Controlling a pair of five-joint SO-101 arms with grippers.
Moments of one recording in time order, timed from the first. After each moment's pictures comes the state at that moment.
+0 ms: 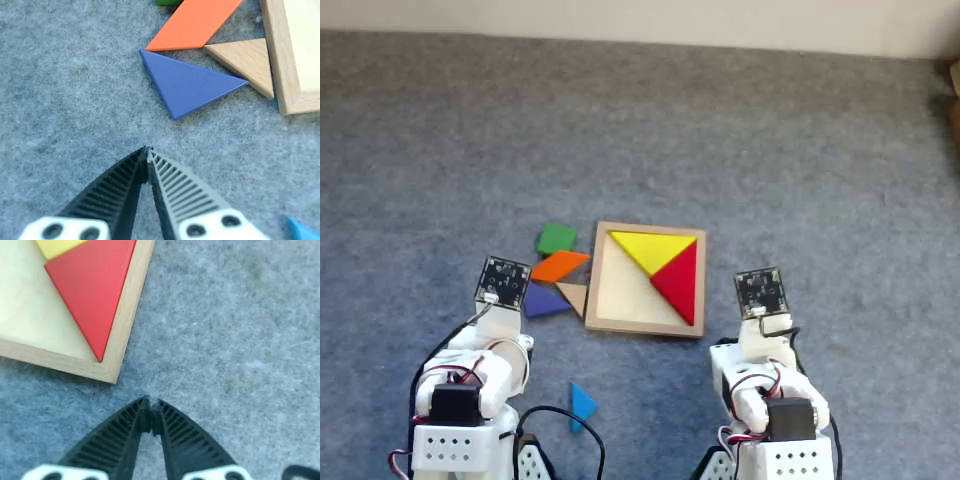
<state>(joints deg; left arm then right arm) -5.0 -101.3 96.0 73.4 -5.6 -9.3 -104.3 96.0 71.5 8.7</state>
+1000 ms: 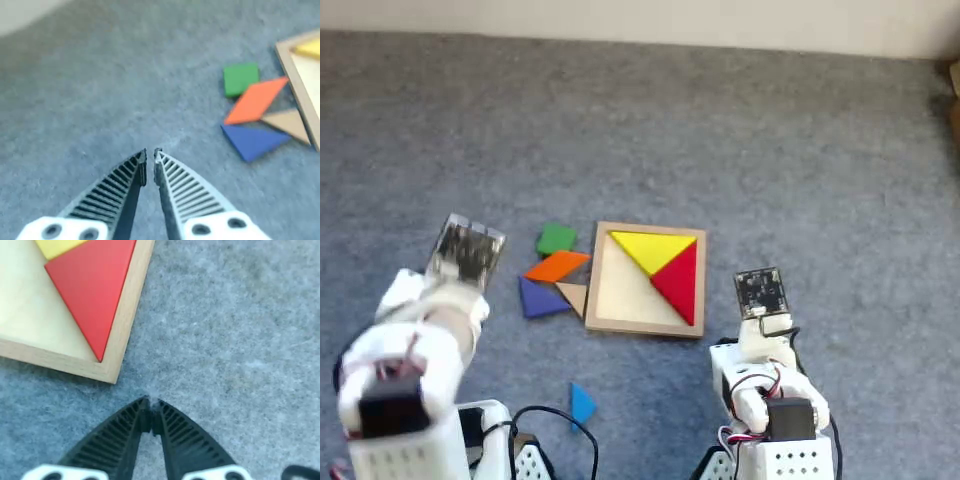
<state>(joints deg) -15.7 -77.8 51.6 80.3 -27.6 -9.3 -104.3 96.0 71.5 8.7</state>
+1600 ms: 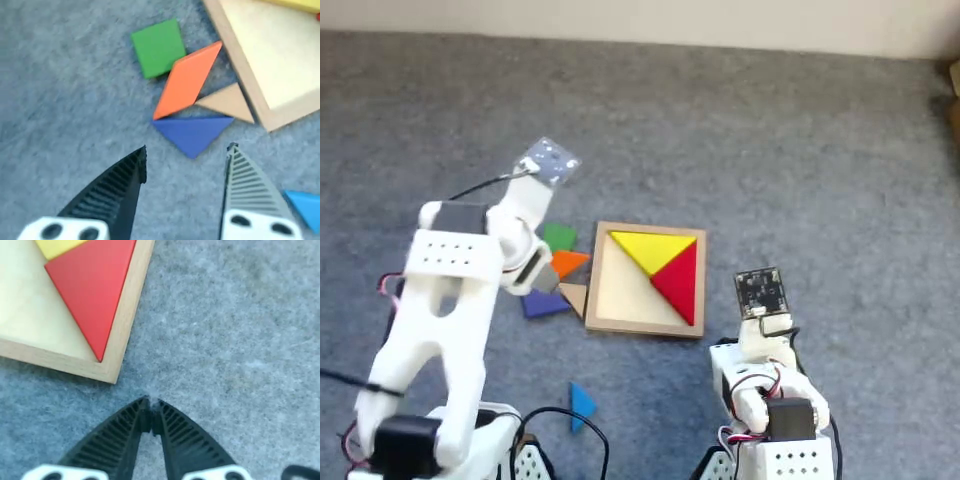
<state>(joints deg) -1.7 -21.2 32.7 74.4 -23.5 -9.3 -104.3 96.0 71.5 8.7</state>
